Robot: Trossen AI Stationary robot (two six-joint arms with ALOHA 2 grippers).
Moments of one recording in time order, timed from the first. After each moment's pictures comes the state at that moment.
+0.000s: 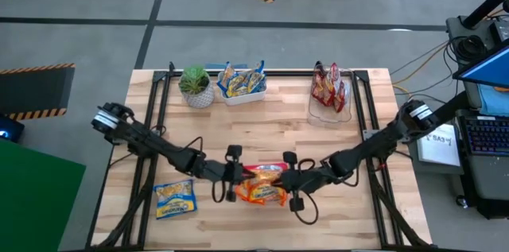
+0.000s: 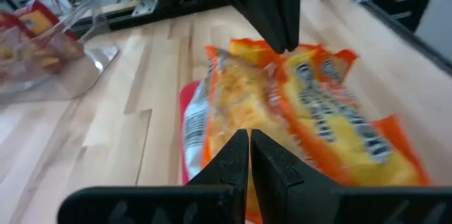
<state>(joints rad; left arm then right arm) -0.41 1.64 0.74 0.49 -0.36 0.02 0.48 1.59 0.92 0.10 0.32 0.17</state>
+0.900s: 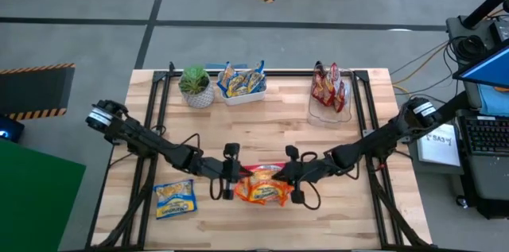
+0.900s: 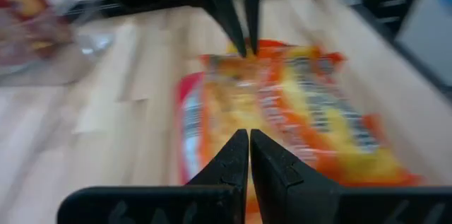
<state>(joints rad) -0.40 1.57 0.74 0.39 -0.32 -0.05 0.42 1.54 0.78 0.27 0.26 0.21</state>
